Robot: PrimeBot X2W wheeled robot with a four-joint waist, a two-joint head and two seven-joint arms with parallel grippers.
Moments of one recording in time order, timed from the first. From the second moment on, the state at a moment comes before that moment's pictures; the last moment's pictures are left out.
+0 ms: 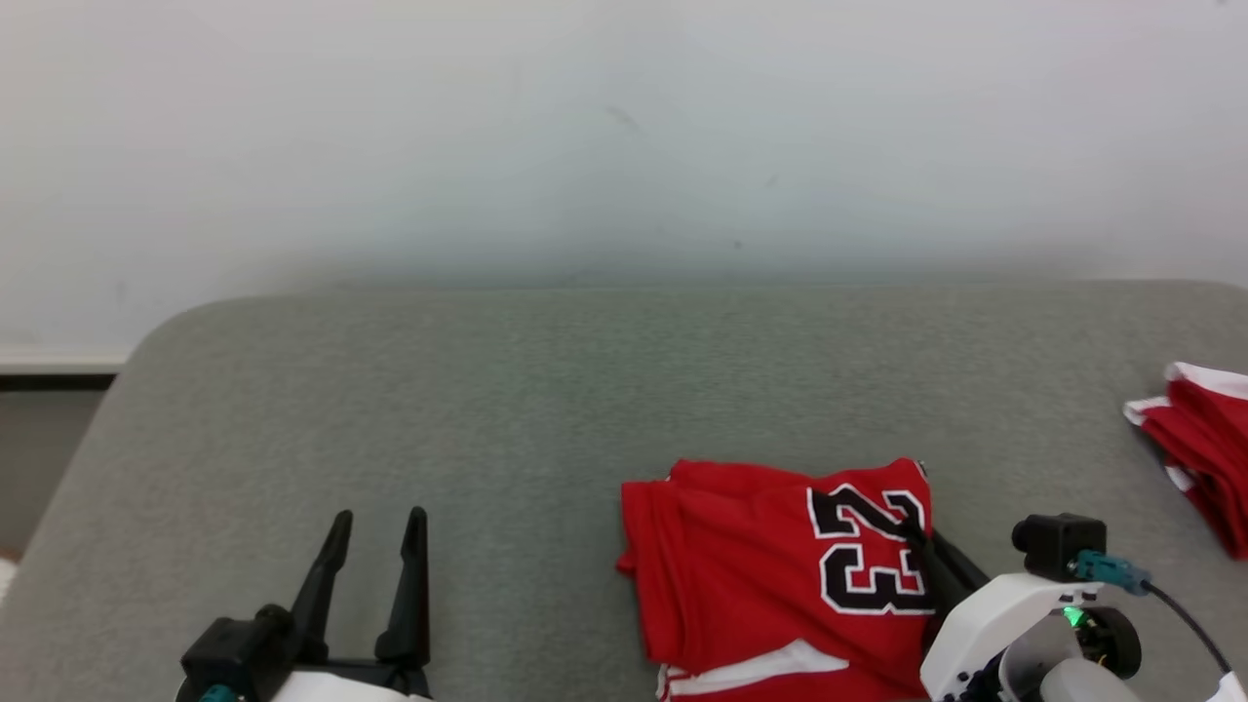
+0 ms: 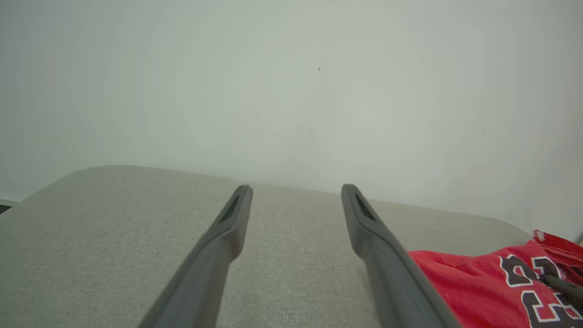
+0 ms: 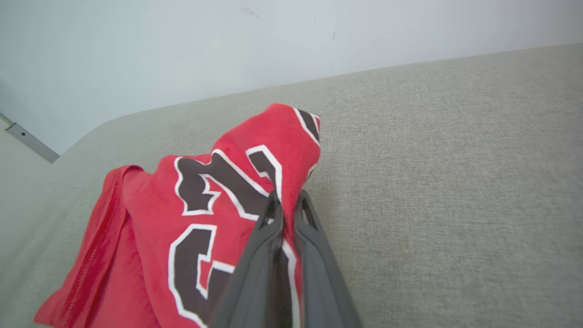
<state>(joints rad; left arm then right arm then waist) -0.04 0.05 -0.04 0.14 -0.25 -0.11 -0.26 -0.40 -0.13 0.40 0.71 0.67 0.13 -0.05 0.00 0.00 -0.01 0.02</state>
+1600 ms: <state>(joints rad) -0.25 0.06 -0.19 0.12 -0.20 -0.13 -0.26 -0.71 -0.57 0.17 0.48 0.63 0.13 0.11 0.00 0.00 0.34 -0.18</state>
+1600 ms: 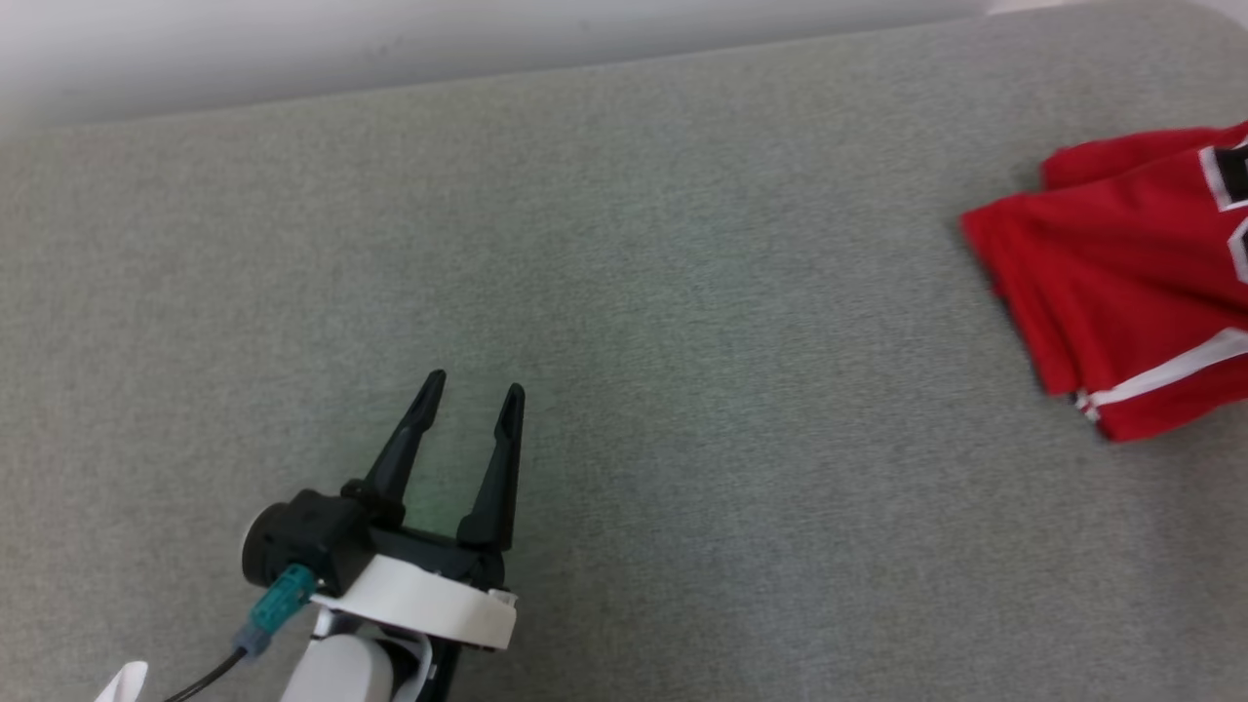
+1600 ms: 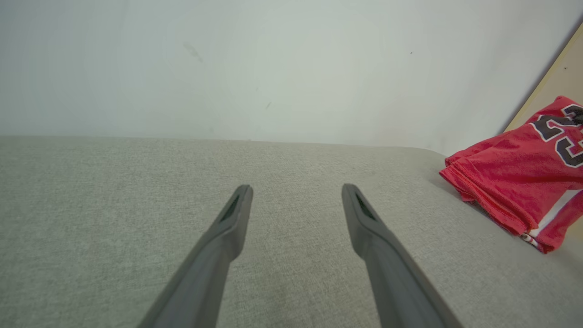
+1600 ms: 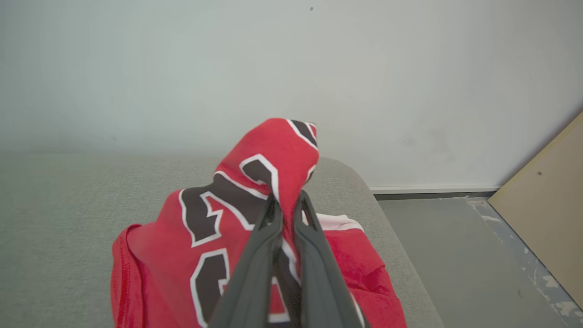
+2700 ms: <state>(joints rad) -0.26 0.06 -0.14 0.12 -0.21 -0.13 -0.26 -0.94 -0.58 0.25 1.03 0.43 0.13 -0.17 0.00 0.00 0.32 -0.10</state>
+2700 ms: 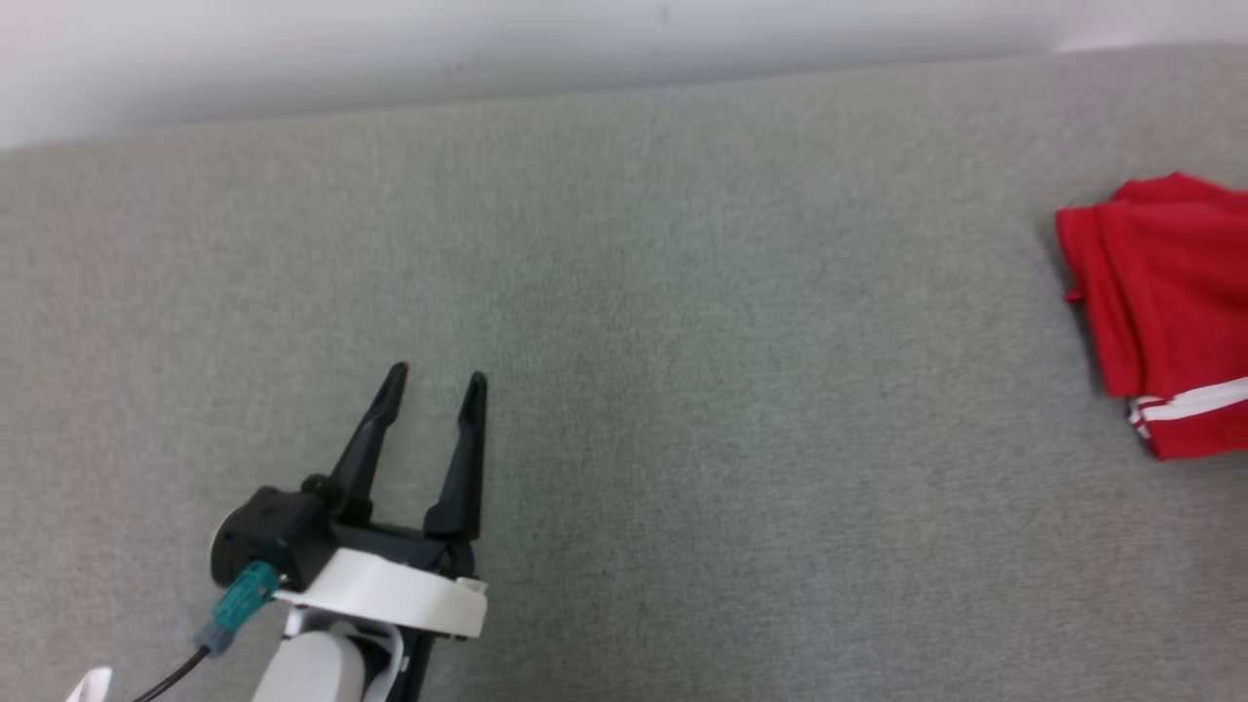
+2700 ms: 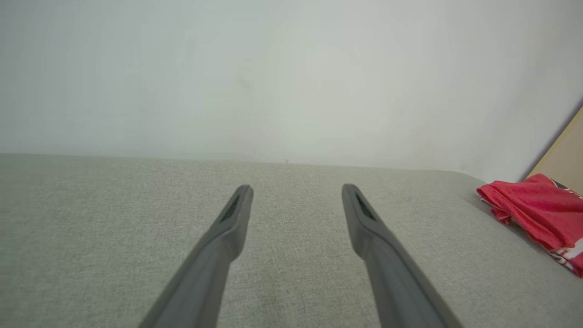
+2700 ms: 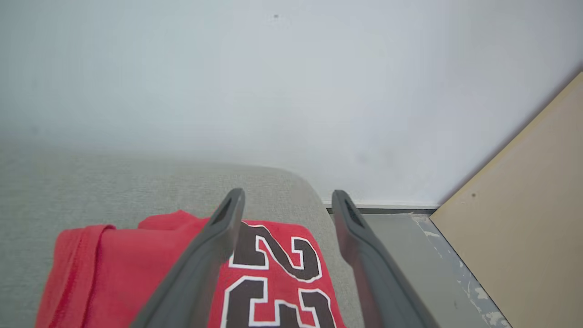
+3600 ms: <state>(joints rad) -0.05 0.05 -0.03 0.16 -0.27 -0.13 -0.26 -0.31 -0.39 0.21 0.26 0.54 0.13 -0.22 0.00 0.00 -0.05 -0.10</state>
